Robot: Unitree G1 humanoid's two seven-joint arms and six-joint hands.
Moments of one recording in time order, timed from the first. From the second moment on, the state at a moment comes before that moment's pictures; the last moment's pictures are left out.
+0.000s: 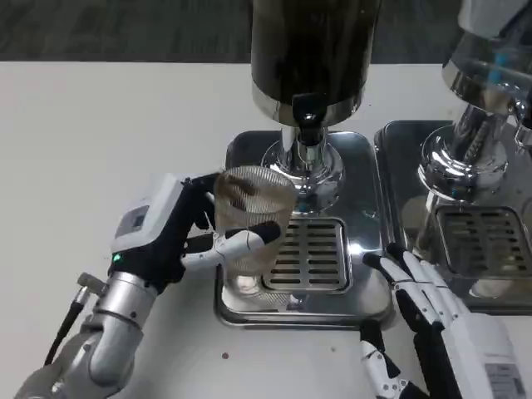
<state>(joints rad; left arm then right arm) -0.43 0.35 -0.30 1.01 0.59 -0.74 0.48 0.51 -0.24 0.29 -0.12 -0.89 -0.33 -0.57</state>
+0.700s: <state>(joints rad) -0.52 0.29 -0.37 1.06 0.60 -0.72 0.43 0.51 -0.22 0.31 -0.10 -0.89 -0.31 -0.59</state>
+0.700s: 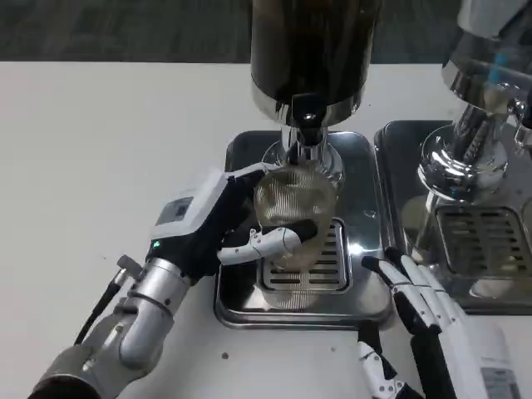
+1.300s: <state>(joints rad) -0.46 0.33 -0.35 0.98 0.56 -0.71 0.38 0.49 -0.22 0.32 -0.08 -0.87 -0.31 -0.59</state>
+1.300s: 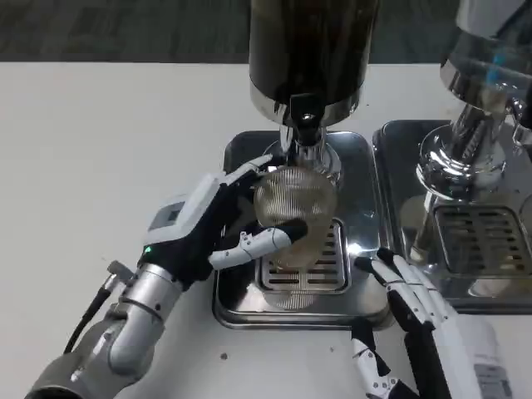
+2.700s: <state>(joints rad) -0.56 0.61 0.11 0.45 -0.68 -0.11 -1.01 0.35 -0.21 0.32 0.05 -0.77 -0.35 -0.59</state>
